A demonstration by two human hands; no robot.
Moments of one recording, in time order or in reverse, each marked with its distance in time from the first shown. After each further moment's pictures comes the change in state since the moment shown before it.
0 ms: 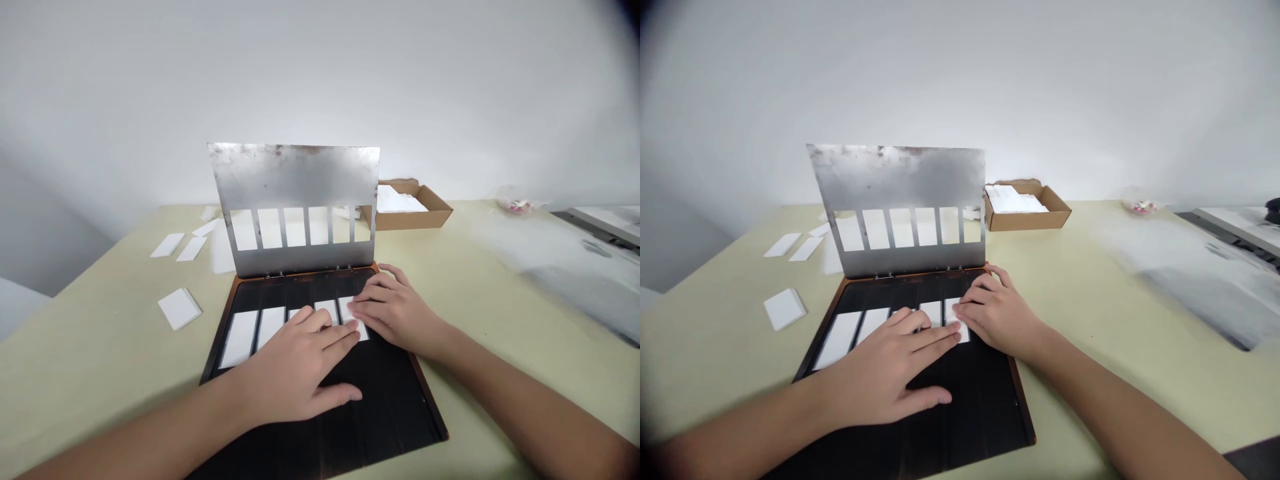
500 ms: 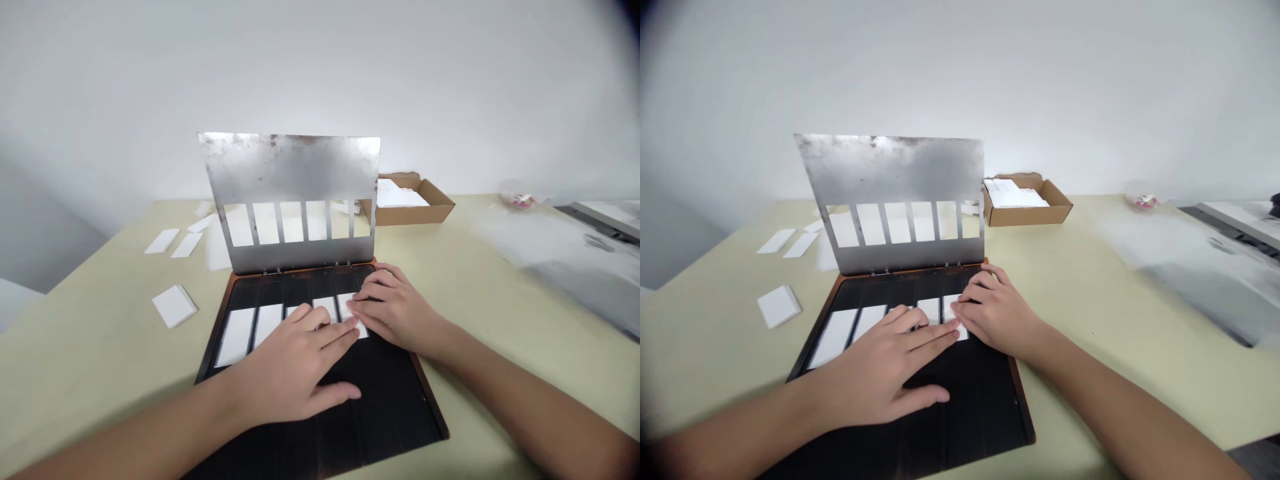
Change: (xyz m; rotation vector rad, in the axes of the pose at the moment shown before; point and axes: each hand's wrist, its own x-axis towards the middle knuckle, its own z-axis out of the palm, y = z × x) left_hand 0.001 0.000 -0.002 0.013 -0.010 0.011; right_hand -0.001 0.000 0.002 -0.039 0.019 -0.066
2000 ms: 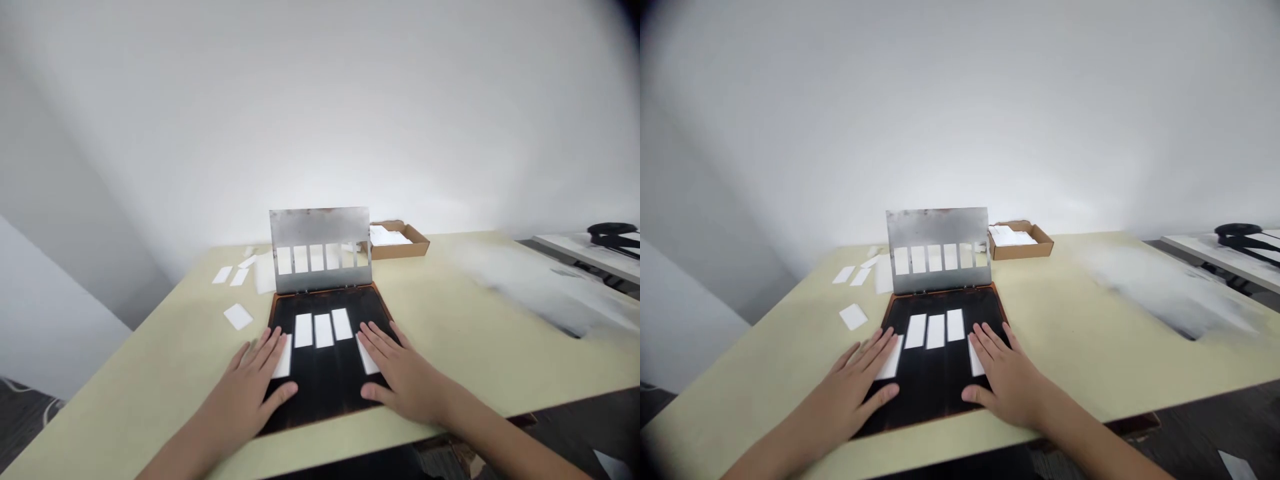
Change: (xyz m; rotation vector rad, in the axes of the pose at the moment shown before) left_hand -0.151 0.006 -0.012 0.324 0.102 -0.416; right_hand -0.051 -0.105 -0.012 0.022 -0.283 0.257
